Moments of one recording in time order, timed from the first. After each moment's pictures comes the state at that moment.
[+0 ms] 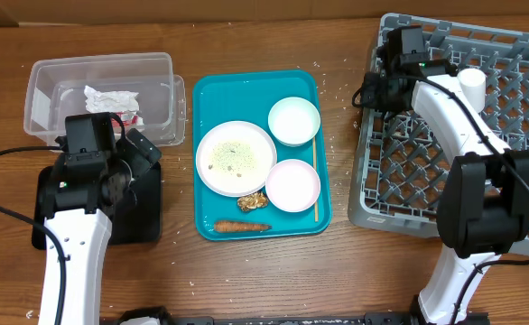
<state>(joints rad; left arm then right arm) 0.11 1.22 1.05 -0.86 -0.07 -0.70 0.09 2.04 1.62 -0.73 -0.09 0.22</state>
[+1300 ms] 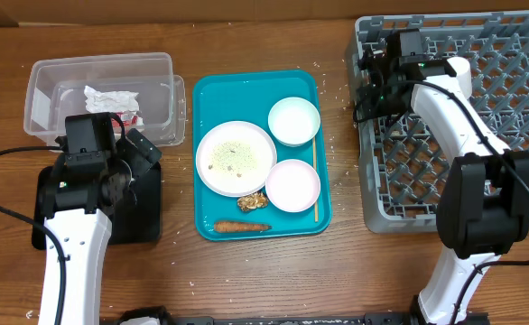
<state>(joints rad) 0.11 1.22 1.05 -0.86 -0.07 -0.70 0.09 2.04 1.62 -0.77 -0.17 -0.13</state>
